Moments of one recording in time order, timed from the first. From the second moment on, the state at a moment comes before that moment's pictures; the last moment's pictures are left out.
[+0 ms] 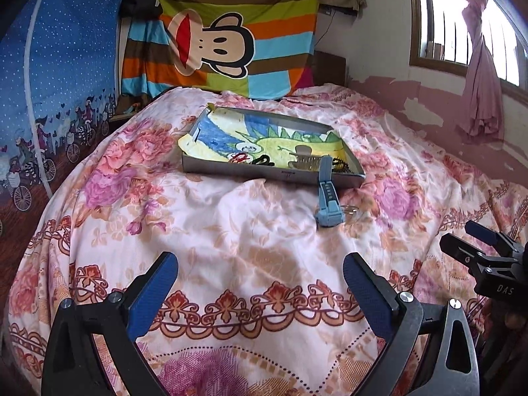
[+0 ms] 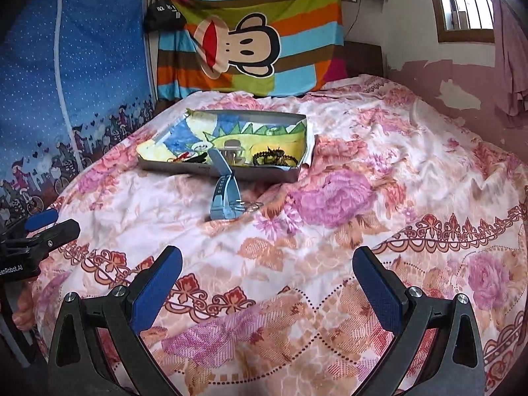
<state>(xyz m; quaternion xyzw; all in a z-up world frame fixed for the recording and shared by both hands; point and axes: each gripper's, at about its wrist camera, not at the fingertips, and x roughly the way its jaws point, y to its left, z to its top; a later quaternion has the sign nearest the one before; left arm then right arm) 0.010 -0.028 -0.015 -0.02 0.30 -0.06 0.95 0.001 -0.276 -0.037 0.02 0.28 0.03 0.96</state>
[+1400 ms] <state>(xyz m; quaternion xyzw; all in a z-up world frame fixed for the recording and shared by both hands) 0.137 -0.070 -0.032 -0.02 0.40 -0.15 0.90 0.142 -0.309 -0.051 0.04 0.34 0.06 0.94</state>
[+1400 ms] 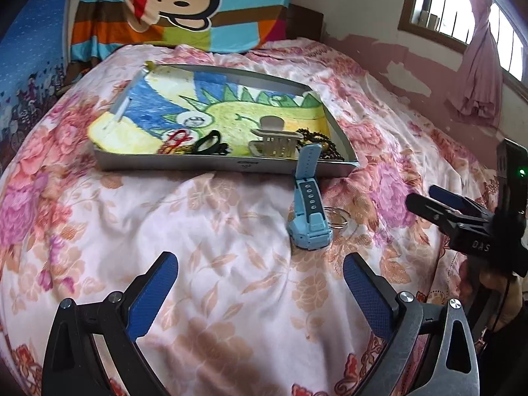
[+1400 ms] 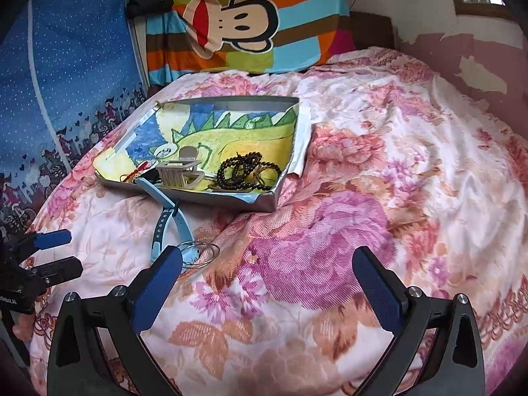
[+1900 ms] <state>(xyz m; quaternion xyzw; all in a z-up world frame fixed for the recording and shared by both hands) 0.185 -0.085 -0.039 -0.08 0.43 -0.24 0.87 0.145 -0.289 -0.061 -0.03 0.36 0.15 0.92</state>
